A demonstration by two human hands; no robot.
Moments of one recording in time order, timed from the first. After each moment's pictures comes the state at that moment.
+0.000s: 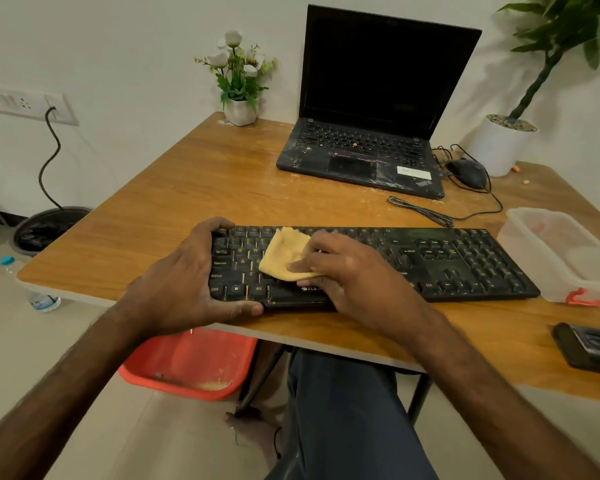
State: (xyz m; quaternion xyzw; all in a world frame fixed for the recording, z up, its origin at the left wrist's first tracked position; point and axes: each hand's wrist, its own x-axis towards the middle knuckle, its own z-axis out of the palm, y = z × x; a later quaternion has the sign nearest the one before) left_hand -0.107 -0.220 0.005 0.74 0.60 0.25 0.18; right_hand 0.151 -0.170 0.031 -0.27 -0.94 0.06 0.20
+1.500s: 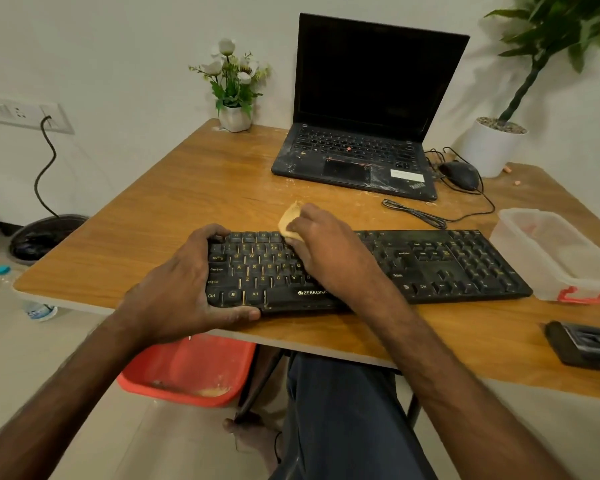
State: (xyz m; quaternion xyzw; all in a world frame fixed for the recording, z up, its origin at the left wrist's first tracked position) left_hand -0.108 -0.221 0.002 0.74 0.60 0.24 0.17; right_hand 0.111 -0.141 0.036 -0.42 -0.89 -0.01 0.19
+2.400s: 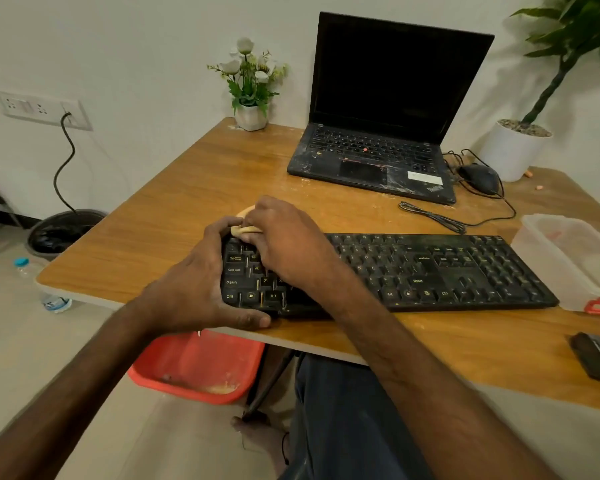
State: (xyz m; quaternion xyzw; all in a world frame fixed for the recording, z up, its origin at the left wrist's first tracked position) left_hand -0.113 -0.218 0.005 0.71 0.58 0.28 0.29; right_hand 0.043 -0.144 0.042 -0.37 -0.90 0.05 0.21
